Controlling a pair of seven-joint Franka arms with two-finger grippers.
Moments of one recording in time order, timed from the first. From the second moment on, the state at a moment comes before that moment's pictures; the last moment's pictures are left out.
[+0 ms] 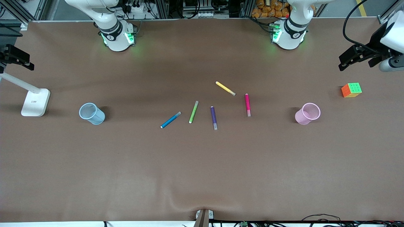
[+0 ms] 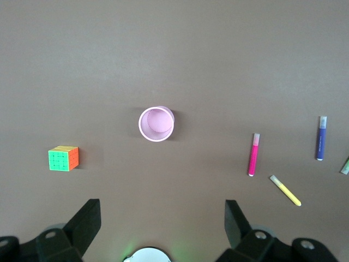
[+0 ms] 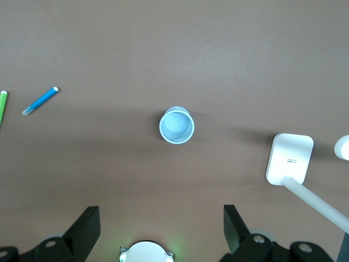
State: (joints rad) left arm 0.08 -0.08 -0.20 -1.57 0.04 1.48 -0.22; right arm -0.03 0.00 -0.05 -1.44 -0.01 1.34 -0.19
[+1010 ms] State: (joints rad) left arm 0.07 0.07 -0.36 -1.57 0.04 1.45 -0.33; right arm -0.03 0.00 -0.08 -1.44 -0.01 1.34 -0.19
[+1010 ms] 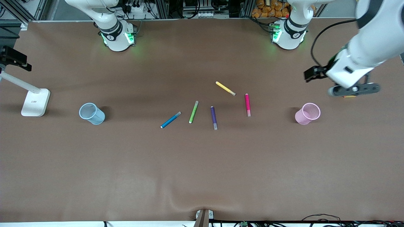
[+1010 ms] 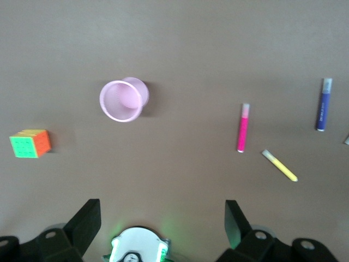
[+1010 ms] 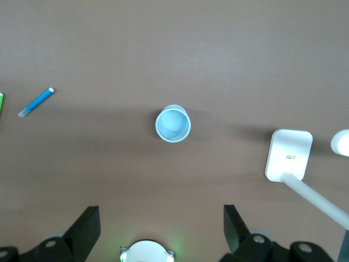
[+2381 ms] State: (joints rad) left arm -0.15 0.35 -0.38 -1.57 -0.02 1.44 -0.67; right arm -0.02 0.12 -0.08 -1.44 0.00 1.34 -0.19
